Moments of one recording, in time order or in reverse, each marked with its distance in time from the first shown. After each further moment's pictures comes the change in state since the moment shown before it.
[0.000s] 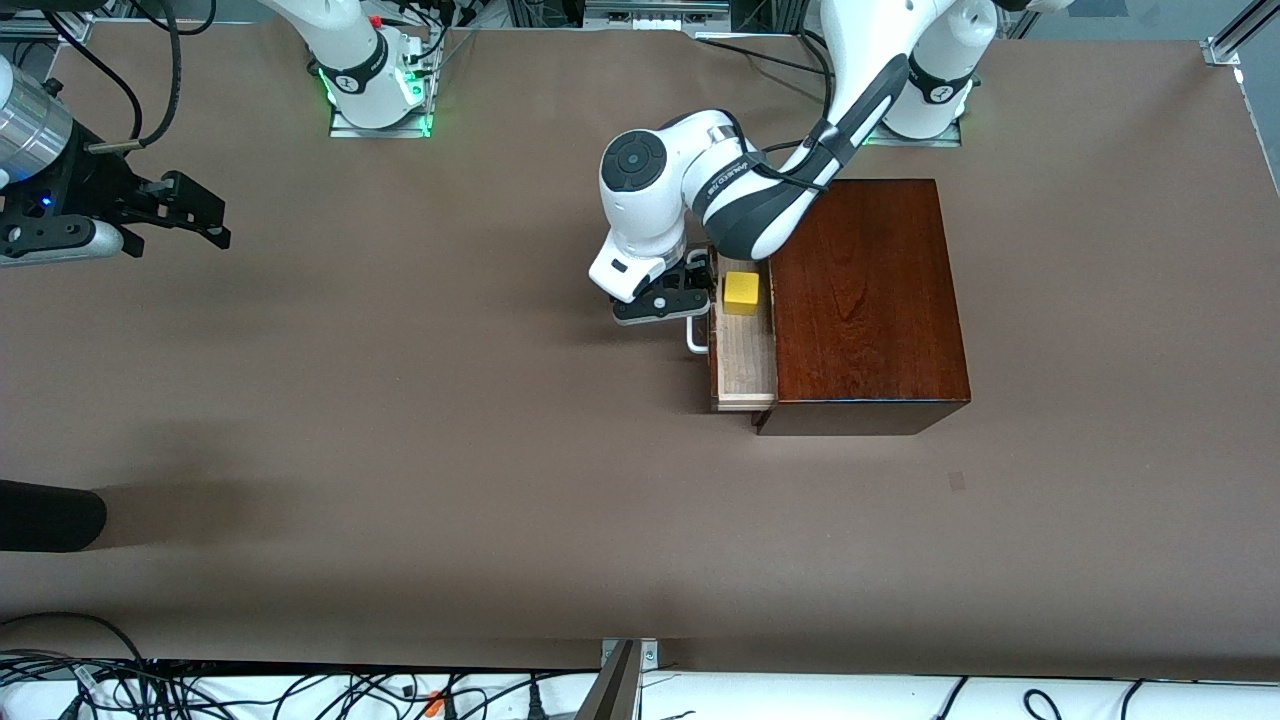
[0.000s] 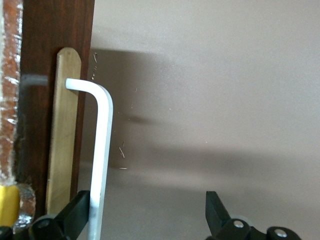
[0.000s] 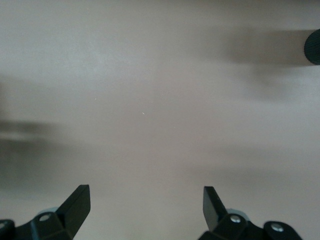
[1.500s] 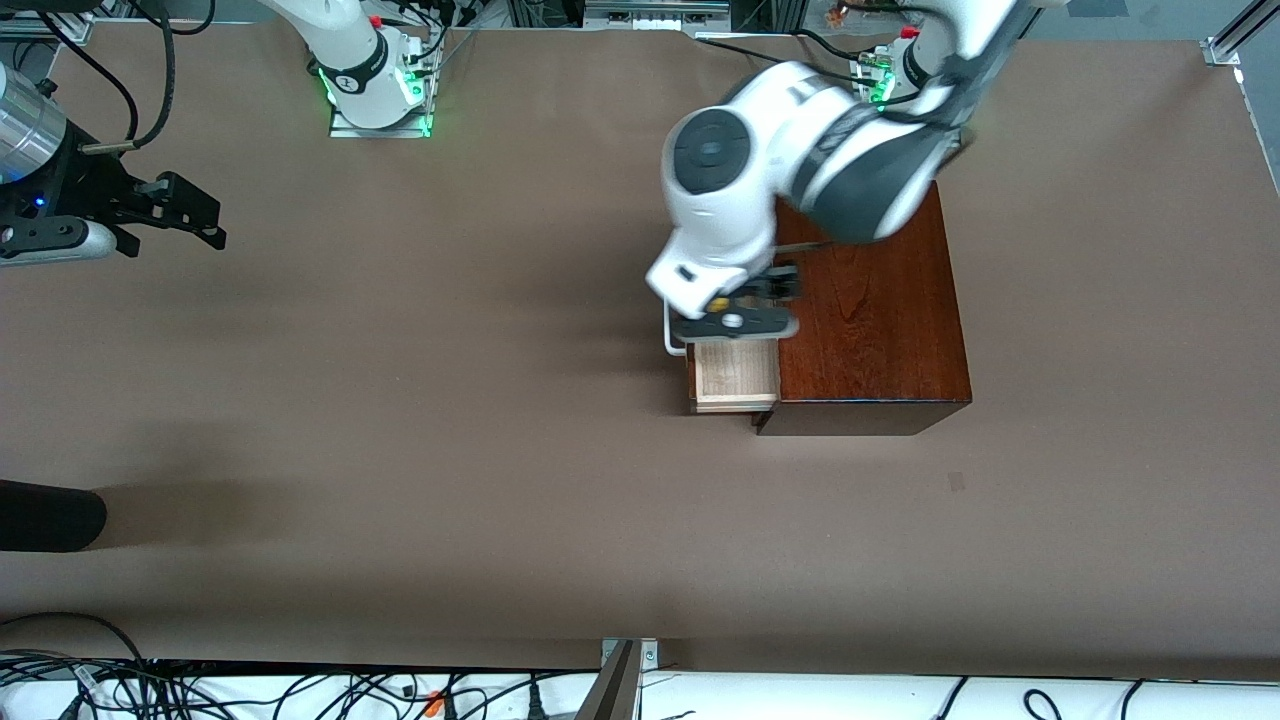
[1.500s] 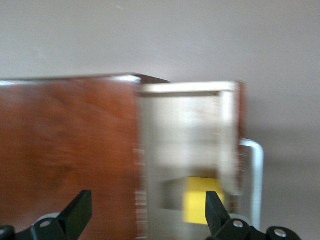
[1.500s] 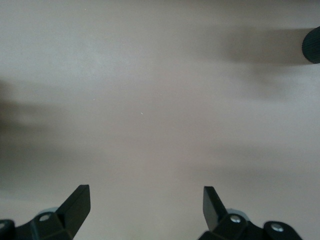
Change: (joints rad) left arm 0.184 -0.125 -0.010 0.266 -0.023 -0.473 0.424; right arm 0.000 0.000 -0.007 0.000 0.000 0.000 0.000
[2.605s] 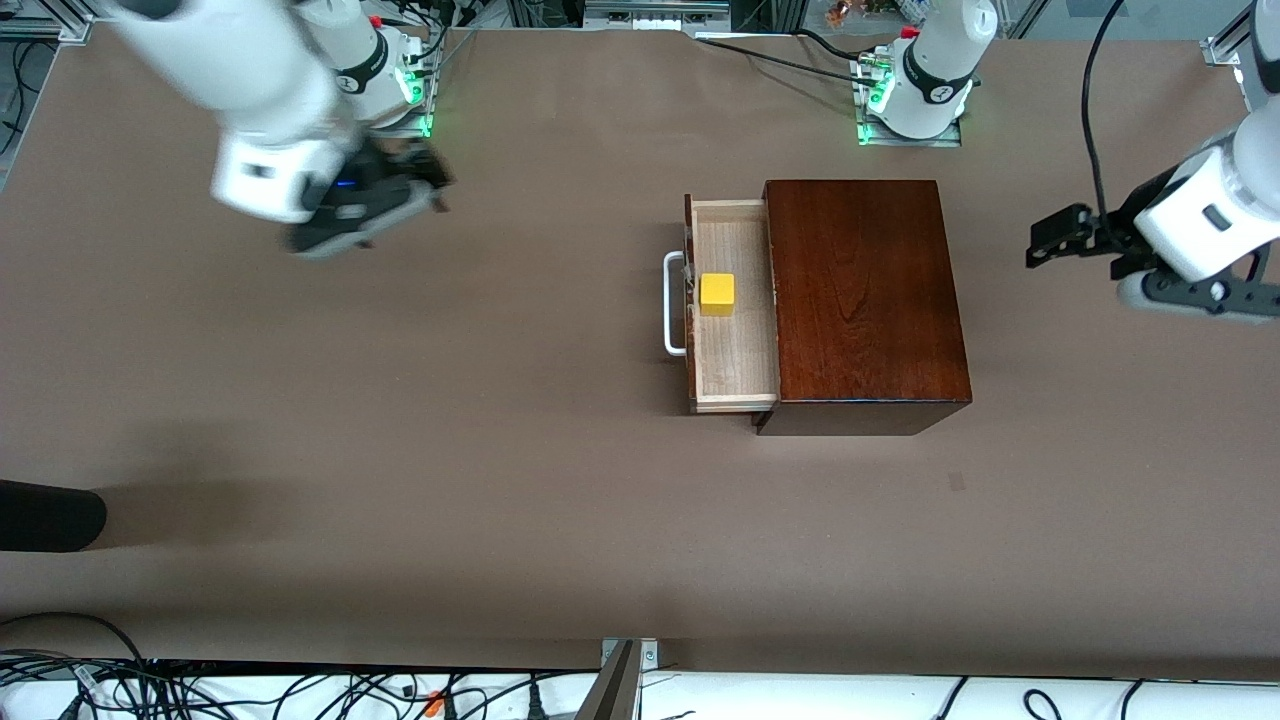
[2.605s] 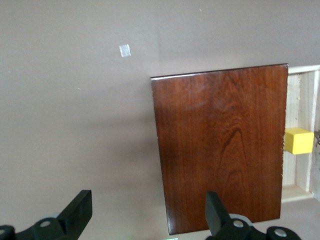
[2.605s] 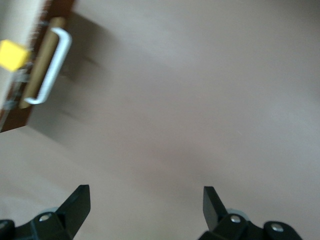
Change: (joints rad) left arm 0.270 -0.414 0.382 -0.225 -0.361 -0.070 0.716; right arm 0.193 0.102 0.273 0.019 0.046 0.074 -0.009
